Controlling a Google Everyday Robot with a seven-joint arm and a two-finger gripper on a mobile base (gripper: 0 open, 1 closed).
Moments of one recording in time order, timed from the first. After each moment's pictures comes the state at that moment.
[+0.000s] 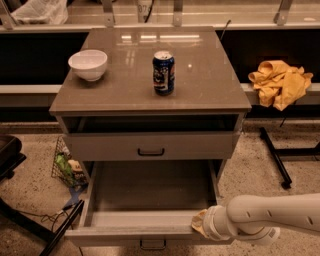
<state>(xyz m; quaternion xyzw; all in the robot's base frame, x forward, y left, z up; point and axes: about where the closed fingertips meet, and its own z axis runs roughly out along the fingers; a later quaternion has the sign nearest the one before) 0.419 -0.137 0.449 -0.52 0.81 0.09 0.23</state>
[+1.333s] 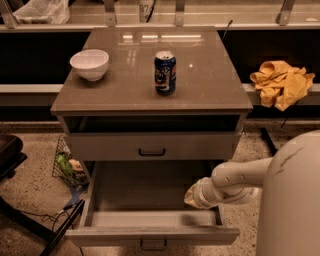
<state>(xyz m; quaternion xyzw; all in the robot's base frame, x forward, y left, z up) 0.504 -0.120 0.454 -0.59 0.77 0.08 0.22</state>
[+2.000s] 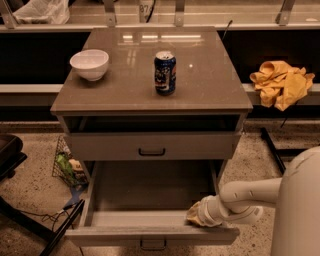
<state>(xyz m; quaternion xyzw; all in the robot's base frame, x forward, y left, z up) 0.460 -0.129 0.386 -0.55 0.80 0.15 0.21</state>
